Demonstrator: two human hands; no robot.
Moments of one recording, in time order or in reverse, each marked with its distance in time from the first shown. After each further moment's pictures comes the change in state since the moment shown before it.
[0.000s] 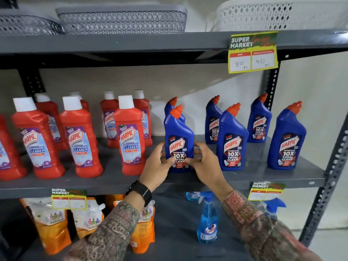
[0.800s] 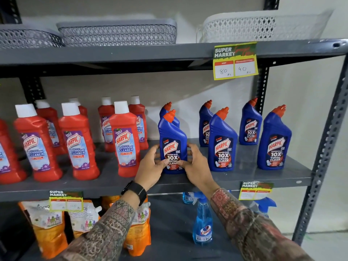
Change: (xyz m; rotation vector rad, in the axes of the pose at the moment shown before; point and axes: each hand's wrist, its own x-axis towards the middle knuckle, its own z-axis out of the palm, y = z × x) left_hand 0.001 0.000 0.001 0.057 0.044 -0.001; right_hand 0.001 0.007 0.007 0.026 -0.004 -0.053
